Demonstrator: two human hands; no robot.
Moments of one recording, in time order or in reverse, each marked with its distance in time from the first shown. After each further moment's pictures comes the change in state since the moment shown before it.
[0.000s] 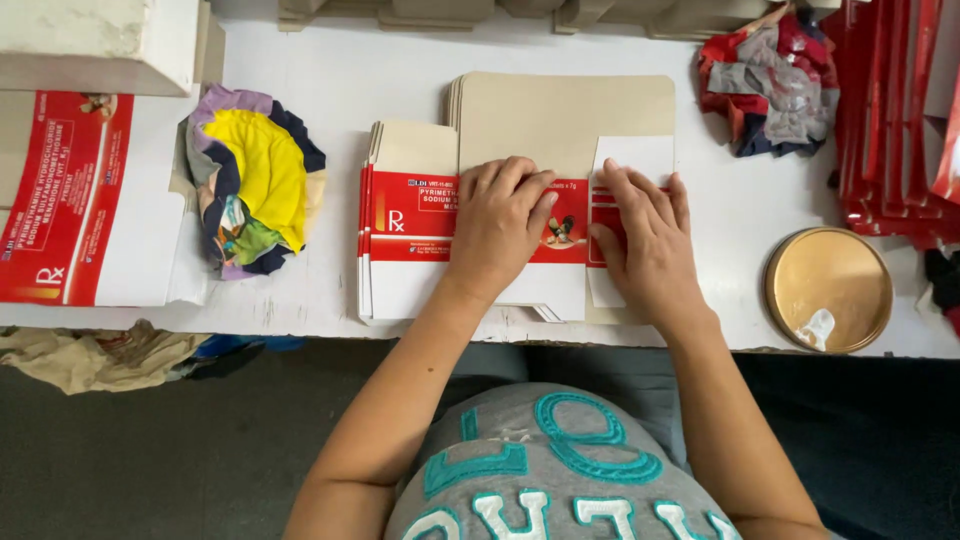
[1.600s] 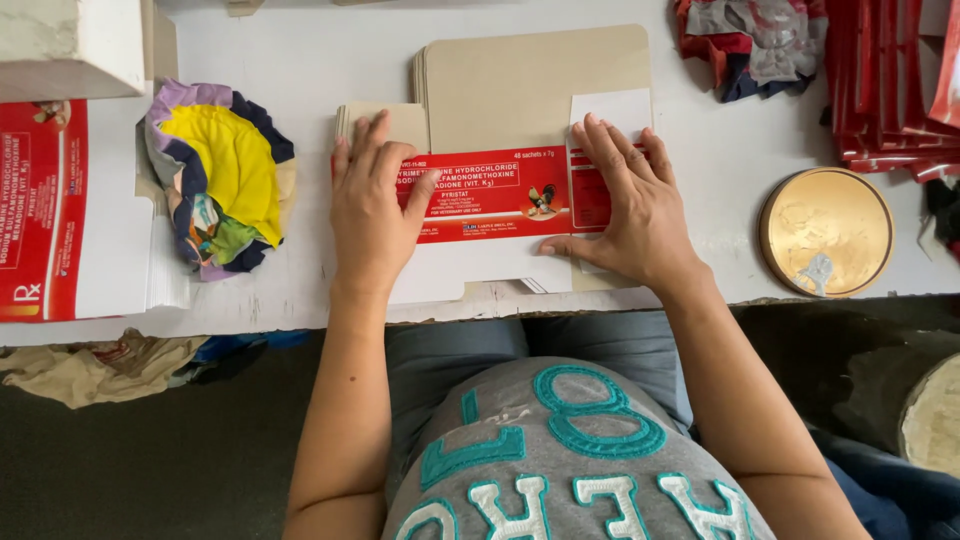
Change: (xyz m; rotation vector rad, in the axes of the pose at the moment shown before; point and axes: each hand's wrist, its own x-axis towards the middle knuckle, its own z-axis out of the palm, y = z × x) left_hand -0.025 -0.065 -0.062 0.139 -0.017 -0.088; right_hand -0.004 0.007 0.000 0.023 -0.054 -0.044
